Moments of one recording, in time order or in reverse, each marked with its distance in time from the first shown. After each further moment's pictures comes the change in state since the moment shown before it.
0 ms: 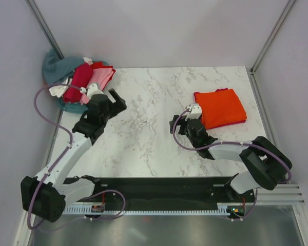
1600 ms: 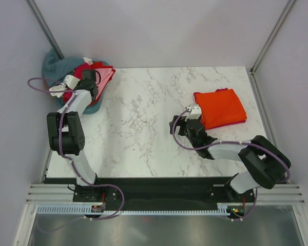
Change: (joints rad) left arm 0.417 0.808 0.591 -0.127 -0.240 -0.427; right arm 0.000 0.014 0.000 -0.011 -0.008 0.024
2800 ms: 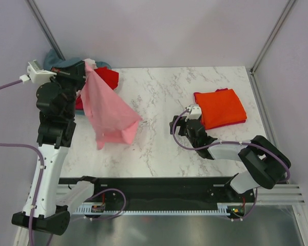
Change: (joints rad) left arm -0.176 -0.921 -0.130 0.199 0.253 0.208; right arm 0.000 0.000 0.000 -0.007 0.005 0.003
